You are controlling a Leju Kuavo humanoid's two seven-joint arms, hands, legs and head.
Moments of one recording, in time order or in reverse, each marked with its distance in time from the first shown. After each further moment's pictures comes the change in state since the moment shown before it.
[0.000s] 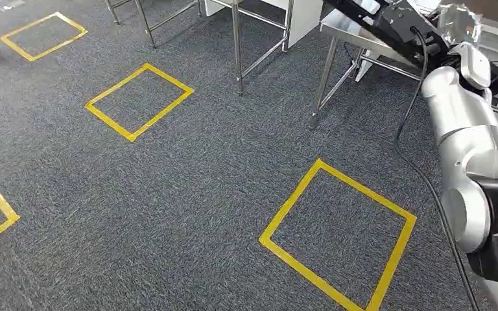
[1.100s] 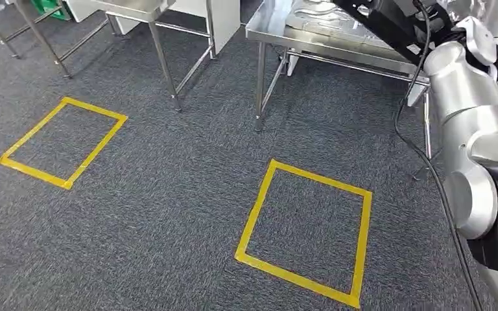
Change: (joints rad) left arm 0.002 -0.016 0.000 0.001 0.027 -0.017 -0.020; right arm -0.102 0.027 0.002 0.031 0.005 0.060 0.078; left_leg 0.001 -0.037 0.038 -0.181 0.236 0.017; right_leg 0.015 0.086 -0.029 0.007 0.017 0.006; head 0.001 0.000
